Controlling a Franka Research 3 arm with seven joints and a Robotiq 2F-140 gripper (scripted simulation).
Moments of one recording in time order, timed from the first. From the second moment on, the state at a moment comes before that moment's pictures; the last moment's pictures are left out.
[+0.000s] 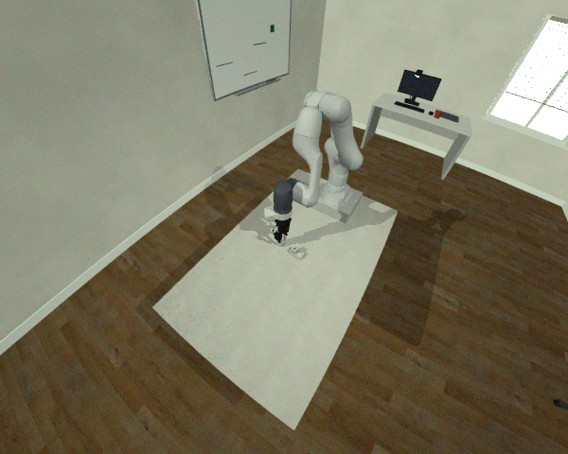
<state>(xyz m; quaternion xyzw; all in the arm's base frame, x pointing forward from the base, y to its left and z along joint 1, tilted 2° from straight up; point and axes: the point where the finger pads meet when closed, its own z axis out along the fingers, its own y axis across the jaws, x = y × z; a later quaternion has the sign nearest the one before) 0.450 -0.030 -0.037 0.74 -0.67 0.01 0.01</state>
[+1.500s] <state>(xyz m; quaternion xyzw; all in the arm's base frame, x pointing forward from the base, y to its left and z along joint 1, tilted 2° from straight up) 0.450 -0.030 -0.037 0.74 -0.67 0.01 0.01</state>
